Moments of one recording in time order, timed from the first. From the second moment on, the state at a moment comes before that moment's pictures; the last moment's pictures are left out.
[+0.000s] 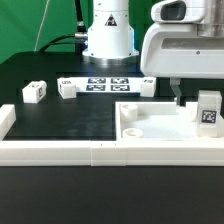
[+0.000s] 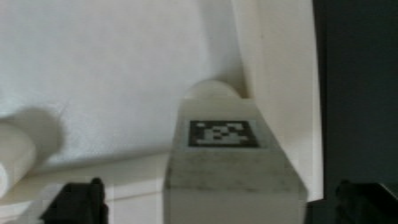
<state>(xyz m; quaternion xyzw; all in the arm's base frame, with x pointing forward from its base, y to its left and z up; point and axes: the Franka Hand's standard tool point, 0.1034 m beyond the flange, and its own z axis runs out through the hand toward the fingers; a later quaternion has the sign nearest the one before) 0.638 0.119 0.074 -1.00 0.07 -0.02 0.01</state>
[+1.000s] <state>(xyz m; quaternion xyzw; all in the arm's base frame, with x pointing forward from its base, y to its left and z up) 0.637 0.121 0.073 -0.97 0.25 -0.02 0.02</state>
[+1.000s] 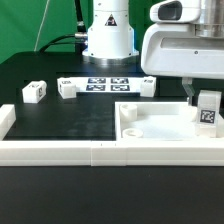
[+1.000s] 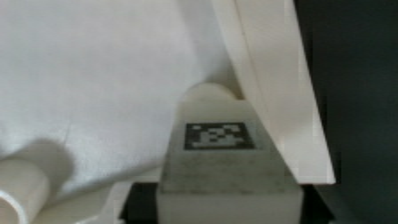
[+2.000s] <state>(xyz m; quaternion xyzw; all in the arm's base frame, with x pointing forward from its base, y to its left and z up) 0.634 0.121 0.073 -0.68 0.73 -0.02 0.04</state>
